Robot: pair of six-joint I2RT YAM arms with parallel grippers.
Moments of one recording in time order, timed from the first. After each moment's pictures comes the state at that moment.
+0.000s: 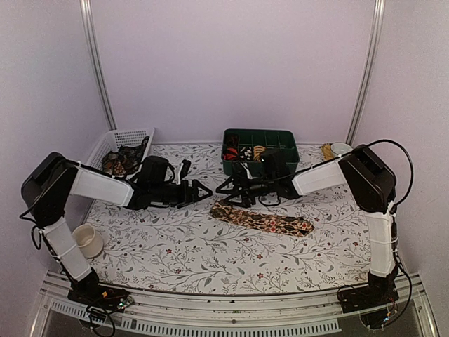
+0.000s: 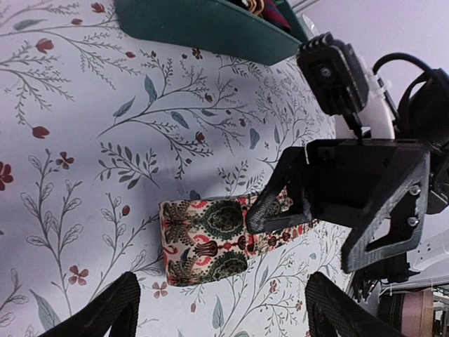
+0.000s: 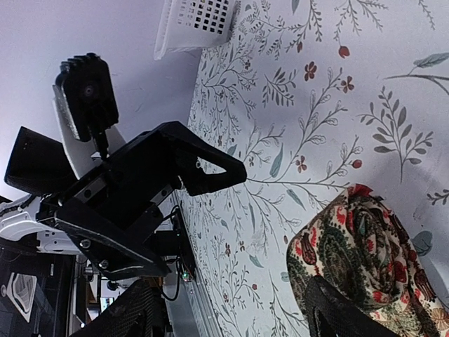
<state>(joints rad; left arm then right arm) -0.56 1.73 0.82 0.35 0.46 -0.65 0.68 2.14 1.31 0.36 -0.85 0.96</state>
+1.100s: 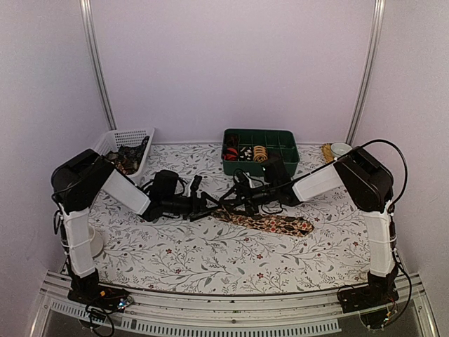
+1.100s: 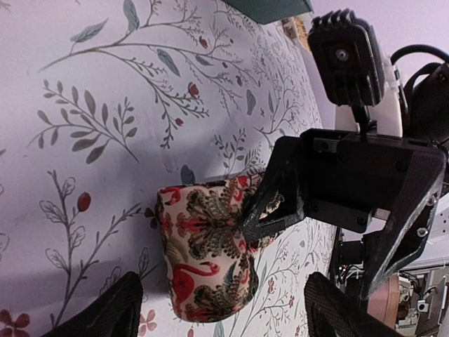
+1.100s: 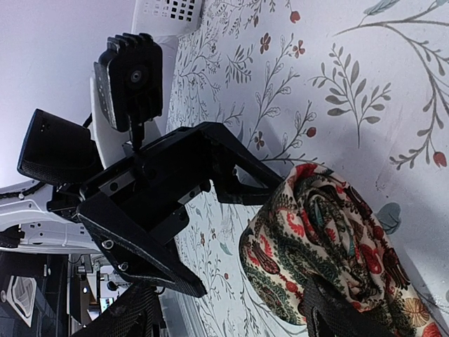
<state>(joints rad) -0.58 2.00 0.83 0.63 0.63 -0.79 0.68 2.17 1.24 0.38 -0.84 0.93</state>
